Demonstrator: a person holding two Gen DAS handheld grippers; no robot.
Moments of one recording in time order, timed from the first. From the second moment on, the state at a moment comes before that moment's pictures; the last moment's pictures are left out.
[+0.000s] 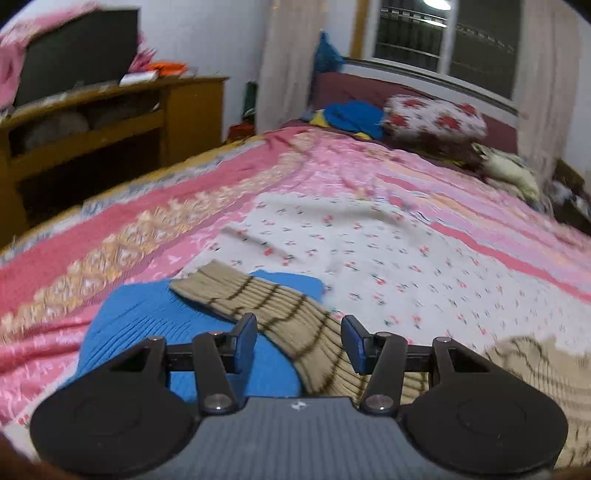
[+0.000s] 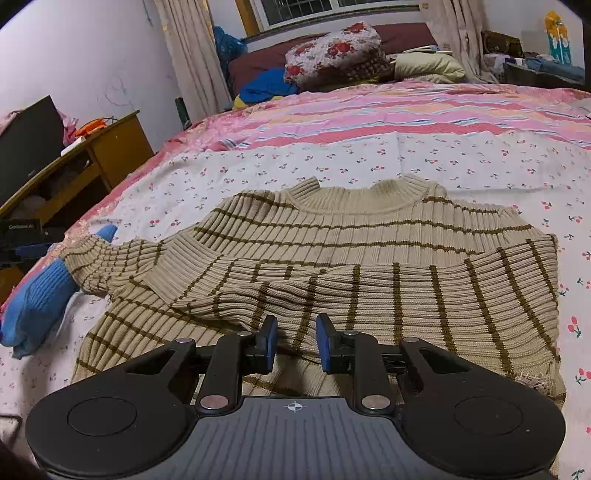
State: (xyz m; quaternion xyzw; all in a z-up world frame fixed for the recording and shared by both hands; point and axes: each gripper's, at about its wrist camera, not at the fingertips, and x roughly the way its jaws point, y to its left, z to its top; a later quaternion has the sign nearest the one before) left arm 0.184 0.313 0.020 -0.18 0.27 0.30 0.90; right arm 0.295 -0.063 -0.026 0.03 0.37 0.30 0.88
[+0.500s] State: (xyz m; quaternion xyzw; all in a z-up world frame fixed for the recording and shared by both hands) left arm 0.192 0.368 -0.018 -0.37 0.25 0.31 0.84; right arm 0.294 -0.062 -0.026 0.03 0.37 0.30 0.88
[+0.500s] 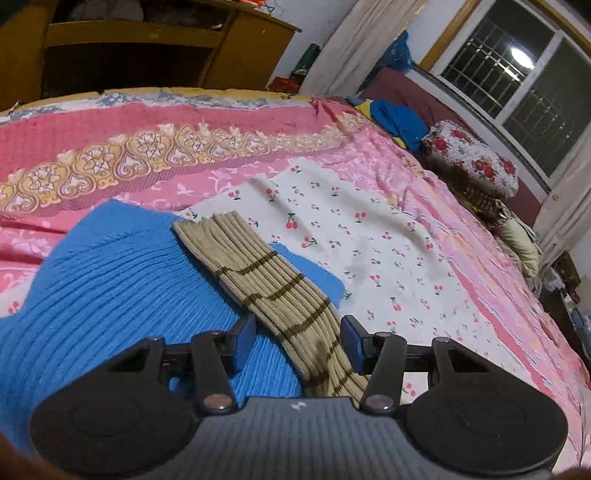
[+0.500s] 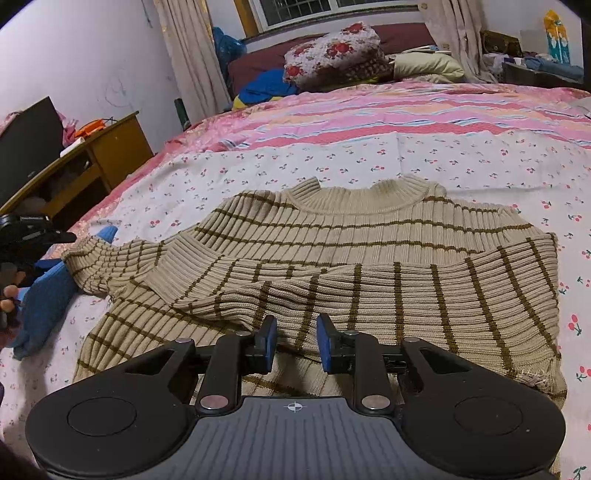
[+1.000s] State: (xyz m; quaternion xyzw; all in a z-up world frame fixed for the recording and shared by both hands) left arm 0.211 0.342 0.002 -0.35 0.23 0.25 0.87; right arm 0.290 -0.072 -0.016 0.05 0.37 0.30 0.88
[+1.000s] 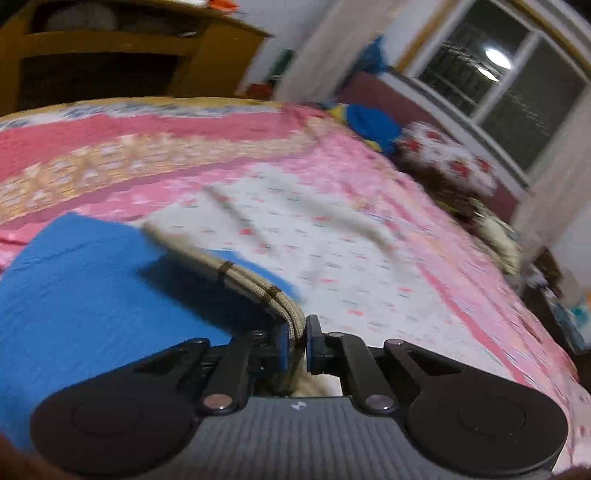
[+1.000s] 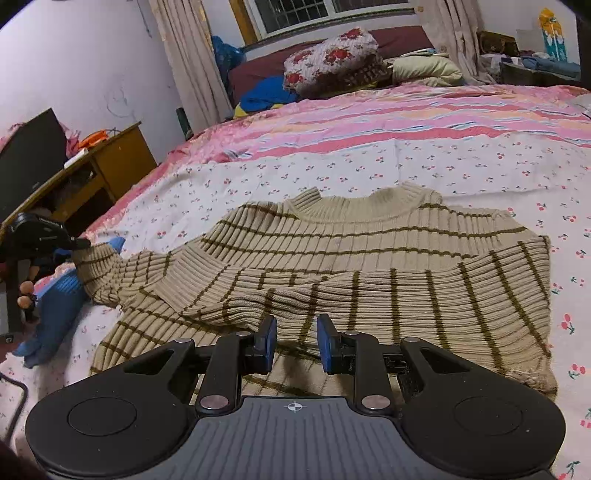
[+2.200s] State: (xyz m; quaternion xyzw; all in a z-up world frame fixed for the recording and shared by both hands) left arm 0.218 0.122 -0.038 -0.16 0.36 0.05 0.92; right arm 0.390 -0.071 -0.043 0.23 0.47 0.24 0.82
